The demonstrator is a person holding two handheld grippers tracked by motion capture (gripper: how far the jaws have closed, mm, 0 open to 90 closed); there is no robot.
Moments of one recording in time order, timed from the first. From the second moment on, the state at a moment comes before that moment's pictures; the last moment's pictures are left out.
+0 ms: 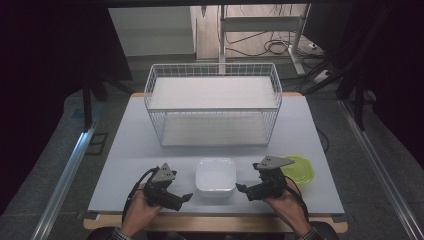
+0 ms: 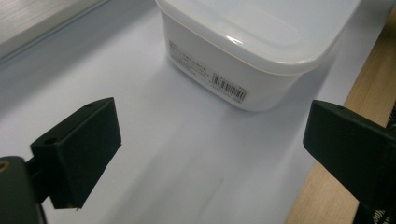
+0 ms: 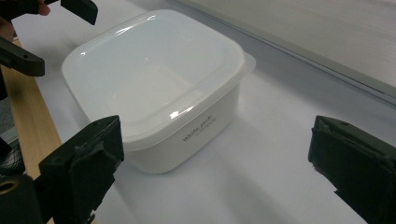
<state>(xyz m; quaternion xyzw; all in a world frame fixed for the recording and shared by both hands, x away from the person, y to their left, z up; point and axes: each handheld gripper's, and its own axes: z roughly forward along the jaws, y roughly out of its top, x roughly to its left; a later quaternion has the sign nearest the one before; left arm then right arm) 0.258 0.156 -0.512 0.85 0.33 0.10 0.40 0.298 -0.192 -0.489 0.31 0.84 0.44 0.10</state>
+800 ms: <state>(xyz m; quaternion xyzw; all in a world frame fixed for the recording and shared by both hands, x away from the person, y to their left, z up) 0.295 0.138 -0.502 0.84 0.33 0.03 0.44 0.308 -0.170 -0.486 0.31 0.85 0.42 0.04</state>
